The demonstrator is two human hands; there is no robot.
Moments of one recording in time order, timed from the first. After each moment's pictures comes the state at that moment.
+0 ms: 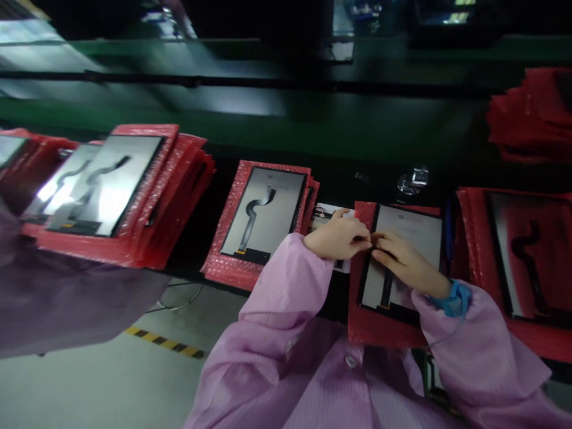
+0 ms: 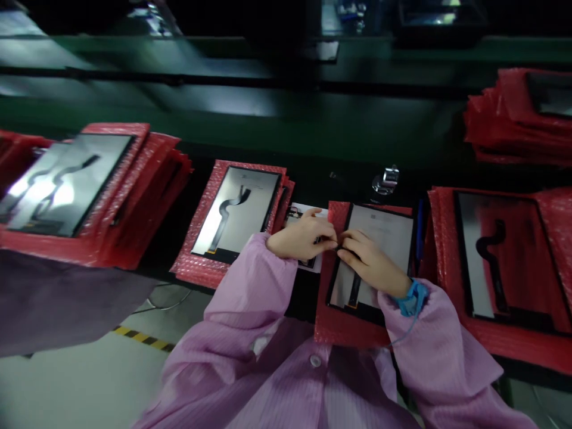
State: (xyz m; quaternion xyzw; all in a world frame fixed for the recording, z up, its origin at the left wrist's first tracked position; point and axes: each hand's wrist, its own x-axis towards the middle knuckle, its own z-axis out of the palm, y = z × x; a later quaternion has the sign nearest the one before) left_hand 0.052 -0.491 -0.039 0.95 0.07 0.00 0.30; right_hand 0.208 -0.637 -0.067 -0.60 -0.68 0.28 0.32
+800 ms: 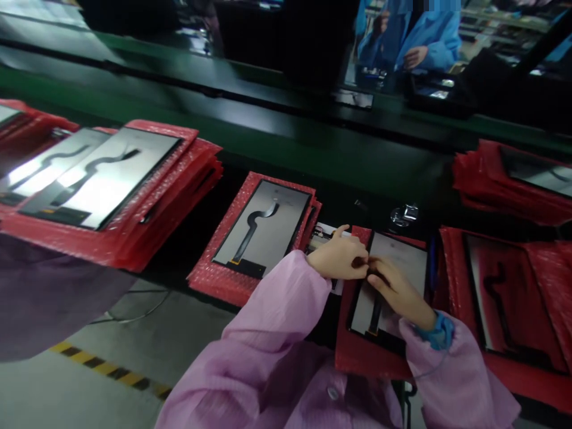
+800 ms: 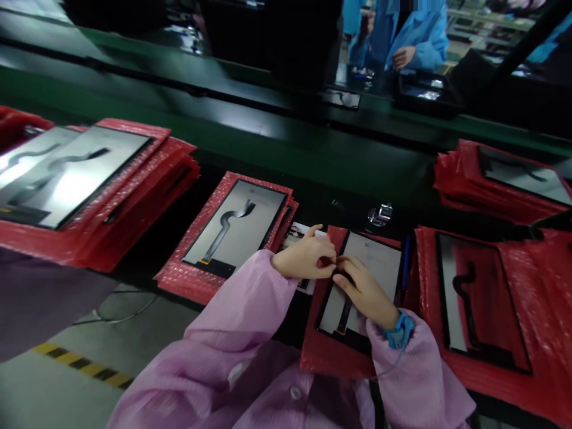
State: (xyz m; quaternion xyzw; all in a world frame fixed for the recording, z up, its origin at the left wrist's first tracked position) left_hand 0.056 -0.496 -0.040 0.95 0.09 0.09 0.29; right_hand 0.205 -0.639 -0.058 -0.63 -0.66 0.26 0.31
